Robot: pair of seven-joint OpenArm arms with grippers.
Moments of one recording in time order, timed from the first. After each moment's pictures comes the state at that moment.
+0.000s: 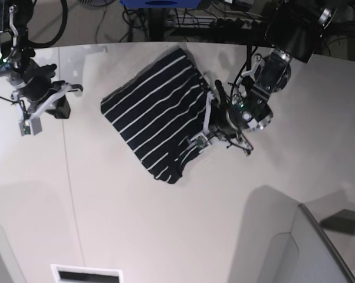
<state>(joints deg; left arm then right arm) -5.9 -16.8 26.6 74.0 9.8 -24.7 38.3 -21.9 13.0 9.9 100.2 28.1 14.6 -39.4</state>
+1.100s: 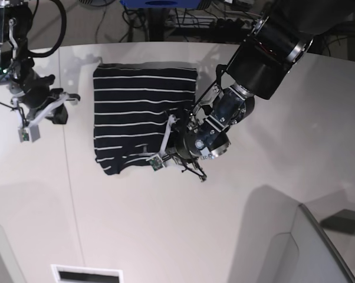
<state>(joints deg) -18.6 -5.2 34.2 56.7 13.6 -24.3 29.9 -17.5 13.2 10.1 94.4 28.1 14.6 -39.1</state>
